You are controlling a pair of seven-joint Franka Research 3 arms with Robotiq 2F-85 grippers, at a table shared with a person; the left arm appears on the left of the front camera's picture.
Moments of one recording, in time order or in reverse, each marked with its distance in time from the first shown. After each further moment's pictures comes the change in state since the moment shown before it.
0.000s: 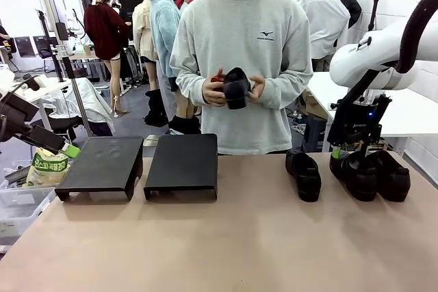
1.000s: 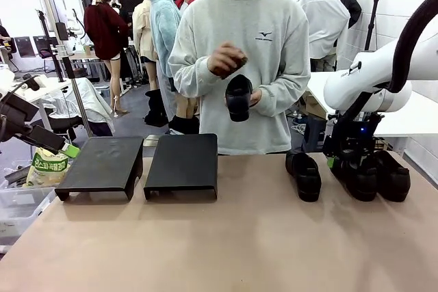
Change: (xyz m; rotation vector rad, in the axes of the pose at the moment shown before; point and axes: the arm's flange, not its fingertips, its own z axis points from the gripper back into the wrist) left arm 0.000 0.000 0.000 0.000 0.000 0.000; right arm 0.010 -0.002 -0.041 -0.050 -0.094 -0.082
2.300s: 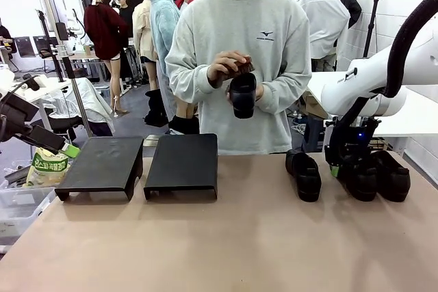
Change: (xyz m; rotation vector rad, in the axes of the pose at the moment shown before) left arm 0.000 0.000 0.000 0.000 0.000 0.000; right arm 0.001 0.003 -0.019 -0.013 0.055 0.024
